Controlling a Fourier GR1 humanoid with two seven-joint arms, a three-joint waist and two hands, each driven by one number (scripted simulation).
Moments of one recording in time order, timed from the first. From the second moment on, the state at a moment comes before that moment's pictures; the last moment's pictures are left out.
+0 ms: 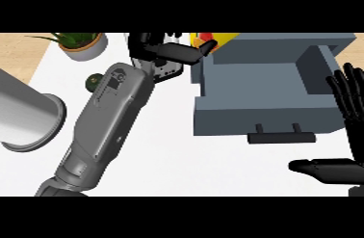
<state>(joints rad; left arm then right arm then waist) -1.00 0.00 -0.01 -0.93 0.17 0.14 -0.33 -0.05 -0.17 -0.19 -1.91 -0.05 0.22 -0.05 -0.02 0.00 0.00</state>
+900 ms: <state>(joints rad) -1.24 0.00 -0.28 -0.54 0.47 0.32 -0.35 -0.11 -0.19 -0.20 -1.87 -0.06 0.23 -0.05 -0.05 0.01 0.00</state>
